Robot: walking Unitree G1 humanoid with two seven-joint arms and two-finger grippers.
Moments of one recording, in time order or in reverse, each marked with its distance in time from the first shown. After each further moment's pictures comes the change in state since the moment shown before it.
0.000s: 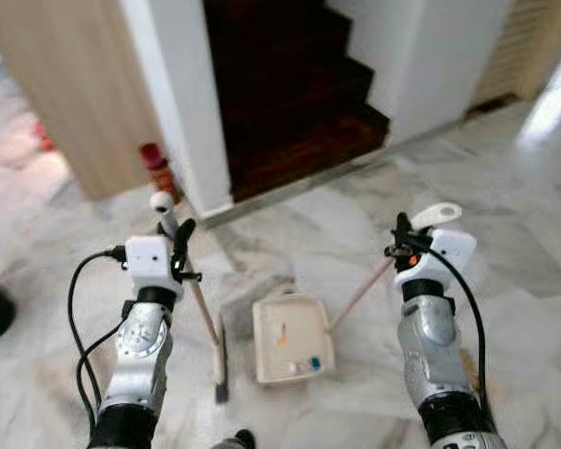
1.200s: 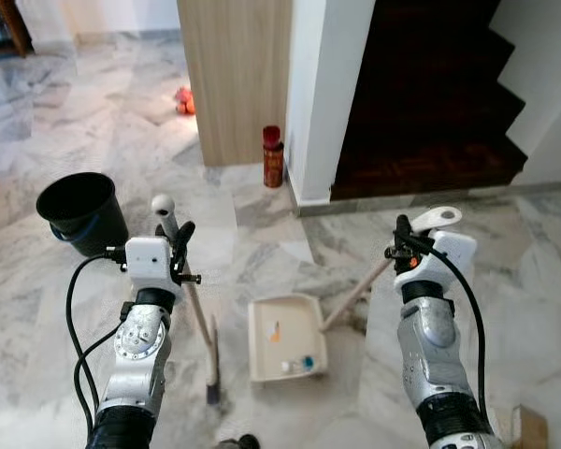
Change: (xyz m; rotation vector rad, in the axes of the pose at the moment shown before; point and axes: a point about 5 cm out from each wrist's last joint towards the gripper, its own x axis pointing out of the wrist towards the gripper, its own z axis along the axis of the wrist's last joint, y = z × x) left arm -0.004 0.001 -0.004 -0.009 0.028 0.011; right arm 0.000 0.001 -0.003 0.029 0.020 0.002
